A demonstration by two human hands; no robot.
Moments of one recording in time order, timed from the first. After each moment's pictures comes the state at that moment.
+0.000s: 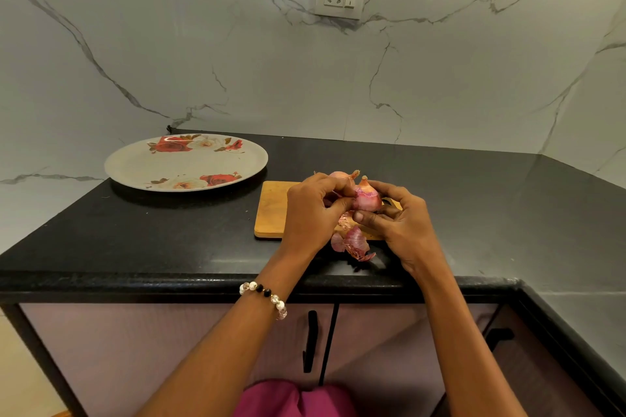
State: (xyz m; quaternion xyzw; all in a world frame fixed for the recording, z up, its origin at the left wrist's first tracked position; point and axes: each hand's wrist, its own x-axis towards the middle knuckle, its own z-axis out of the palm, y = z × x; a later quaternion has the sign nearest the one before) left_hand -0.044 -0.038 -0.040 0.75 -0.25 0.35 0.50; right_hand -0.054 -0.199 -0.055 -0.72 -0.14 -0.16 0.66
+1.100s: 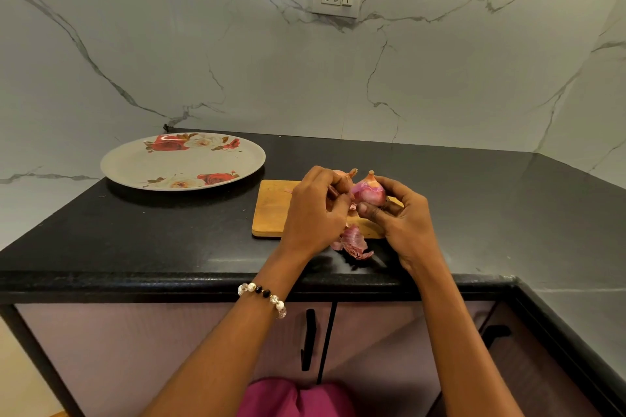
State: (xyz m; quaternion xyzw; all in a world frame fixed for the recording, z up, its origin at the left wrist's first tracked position) left_hand -0.047 -0.041 -0.039 0.77 -0.26 0.34 0.47; right_hand -0.055 -0.198 -0.054 -0.72 -0.11 -0.21 0.65
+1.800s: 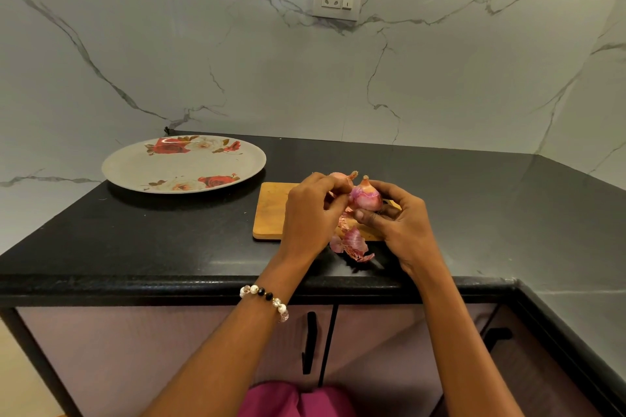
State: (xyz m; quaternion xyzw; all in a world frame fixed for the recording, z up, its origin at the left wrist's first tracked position) left_hand -0.040 -0.039 -0.044 0.77 -0.24 0.38 0.45; right_hand -0.057 -0.198 -0.055 -0.73 -0.13 -0.19 0.64
